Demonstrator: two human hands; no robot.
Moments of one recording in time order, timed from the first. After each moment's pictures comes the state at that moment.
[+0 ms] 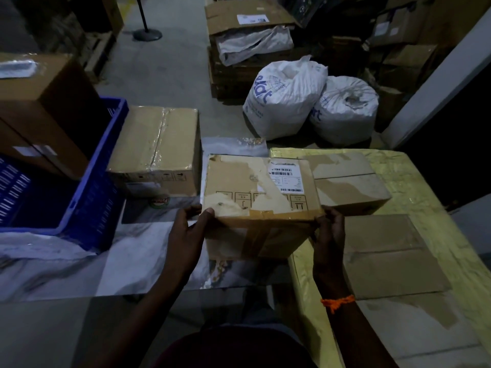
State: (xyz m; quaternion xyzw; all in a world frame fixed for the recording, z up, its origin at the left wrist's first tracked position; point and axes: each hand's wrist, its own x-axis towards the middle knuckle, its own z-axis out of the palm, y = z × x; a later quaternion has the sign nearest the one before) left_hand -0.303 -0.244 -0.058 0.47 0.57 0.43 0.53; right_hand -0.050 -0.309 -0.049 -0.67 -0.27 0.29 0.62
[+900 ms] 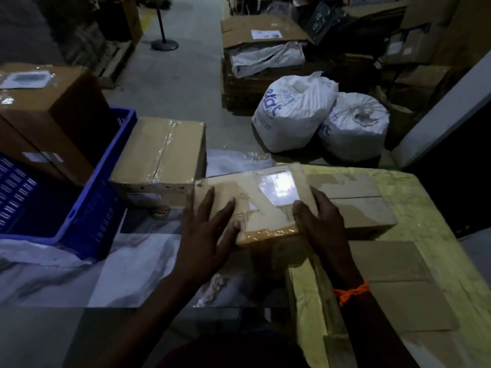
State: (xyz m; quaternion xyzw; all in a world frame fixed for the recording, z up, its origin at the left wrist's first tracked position) left_hand -0.271 -0.219 -0.042 0.78 0.51 0.30 0.19; right_hand -0.025 -0.245 0.012 -0.72 -0.46 0.28 0.43
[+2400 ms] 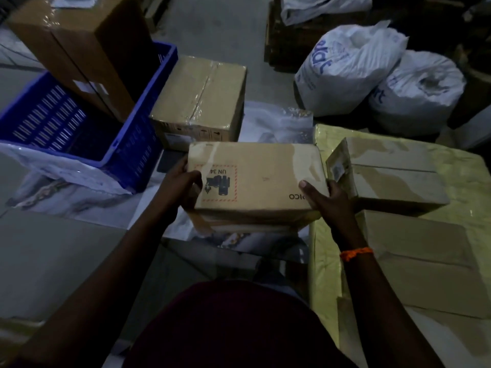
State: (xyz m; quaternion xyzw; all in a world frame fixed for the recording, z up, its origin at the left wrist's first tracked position) left_hand -0.360 -0.215 -0.043 0.41 0.64 0.33 0.56; right_hand -0.030 -0.243 -0.095 -0.71 -0.38 0.43 0.40
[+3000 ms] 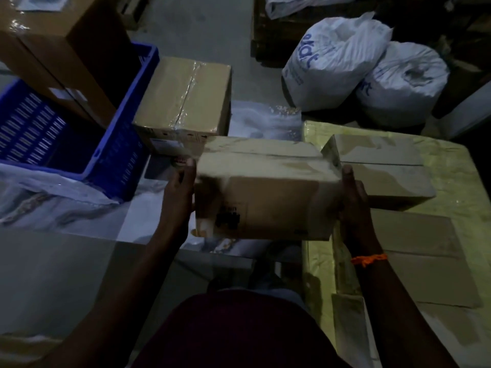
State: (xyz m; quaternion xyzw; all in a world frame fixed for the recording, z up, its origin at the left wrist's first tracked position) left_hand -0.322 -0.233 -0.051 0.35 0.59 0.45 0.57; right_hand 0.000 -0.259 -0.058 -0.70 -0.29 0.43 0.50
